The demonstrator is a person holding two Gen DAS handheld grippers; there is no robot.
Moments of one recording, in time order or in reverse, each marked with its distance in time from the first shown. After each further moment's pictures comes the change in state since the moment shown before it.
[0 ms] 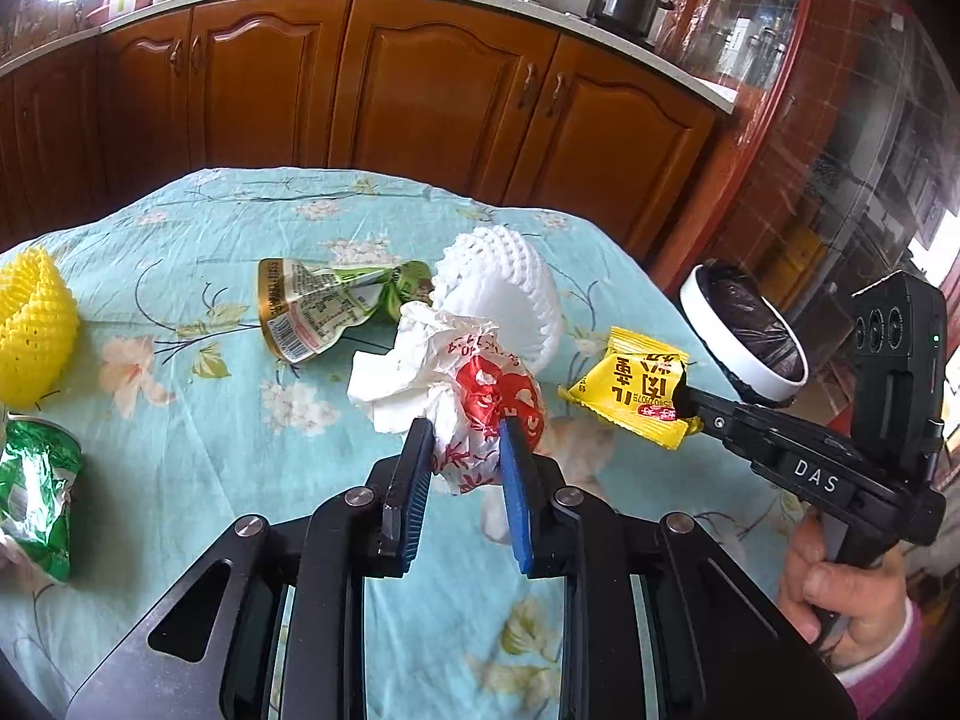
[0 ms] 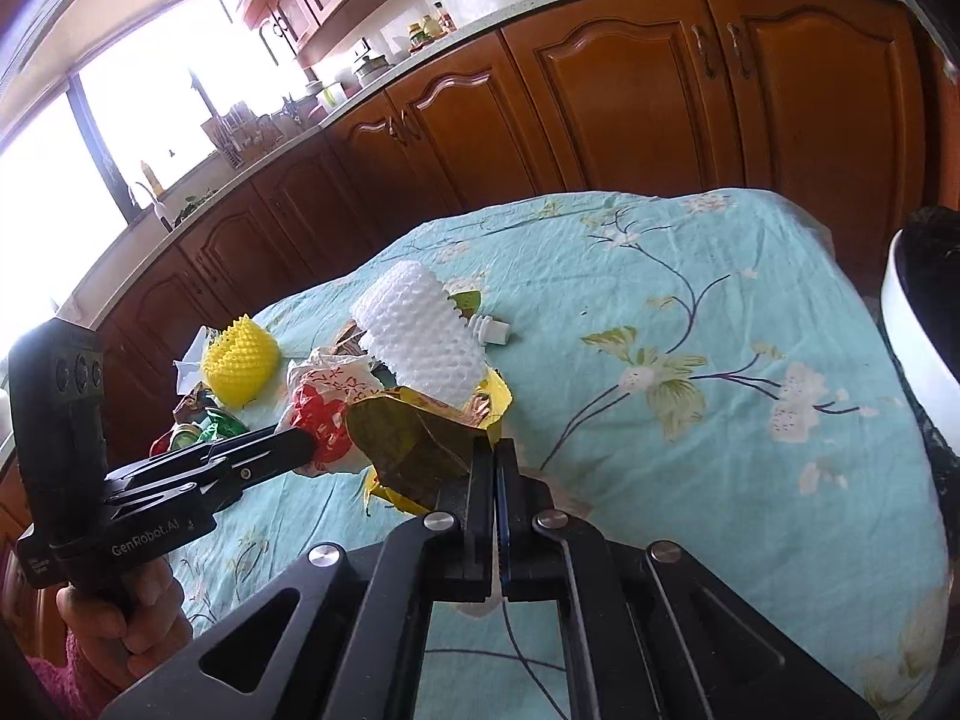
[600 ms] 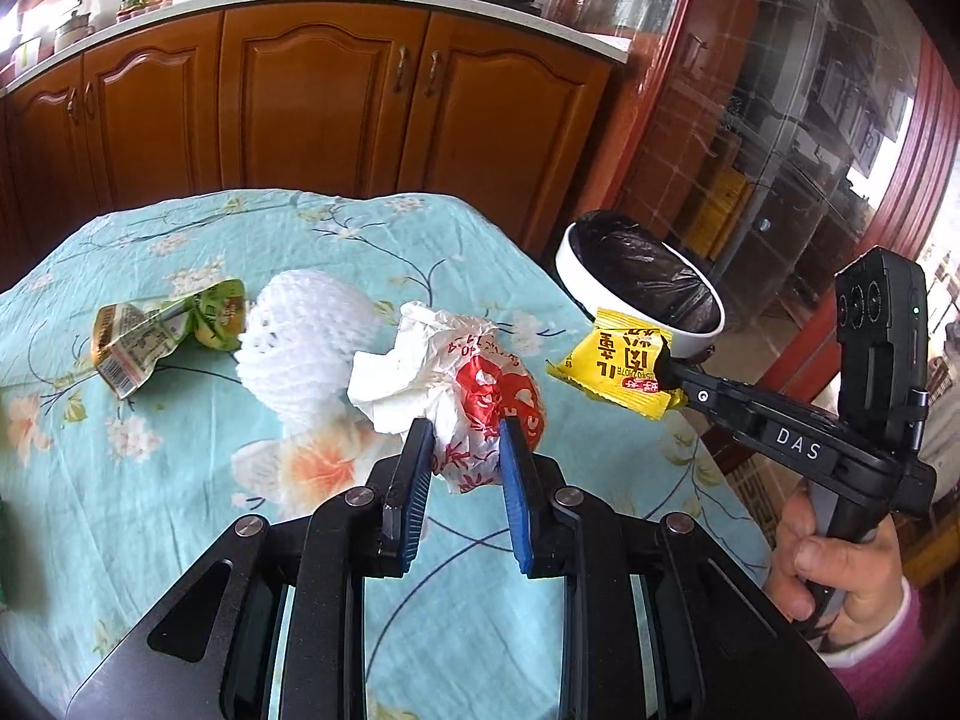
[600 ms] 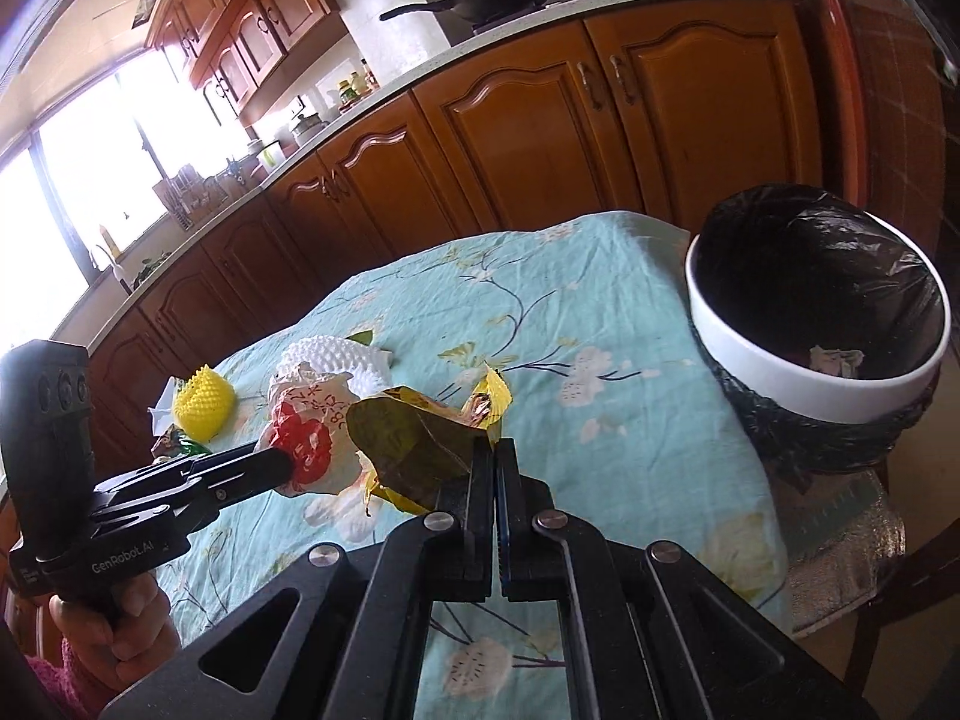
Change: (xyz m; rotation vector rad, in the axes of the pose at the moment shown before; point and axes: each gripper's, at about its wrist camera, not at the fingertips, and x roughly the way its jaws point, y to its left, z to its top) left arm 0.018 -0.093 0.001 0.164 0.040 -0.127; right arm -0.077 -0.065 -0.019 0.110 -0.101 -0.121
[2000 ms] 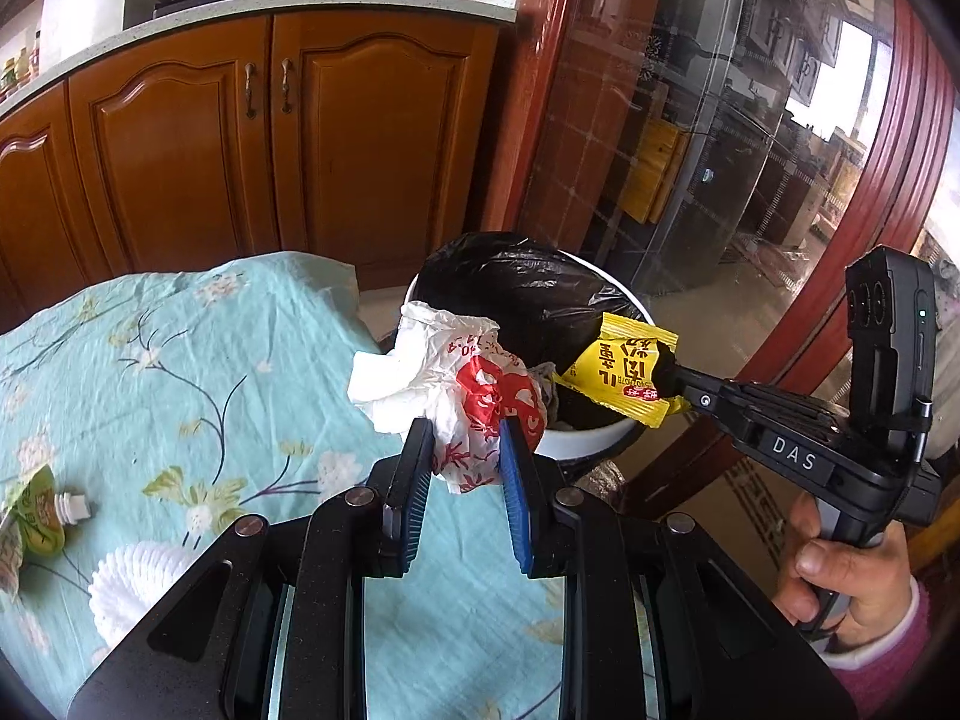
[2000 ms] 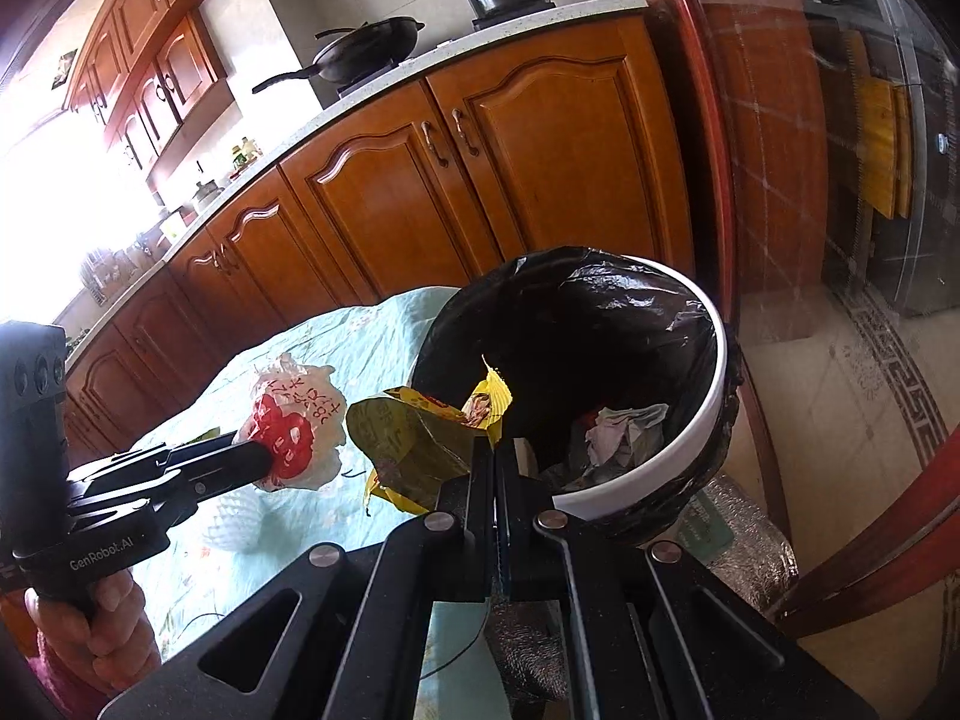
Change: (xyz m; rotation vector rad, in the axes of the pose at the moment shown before) left arm 0.096 -0.109 0.083 0.184 0.045 -0.098; right arm -0.043 -0.121 0.038 0.104 -0.085 -0.195
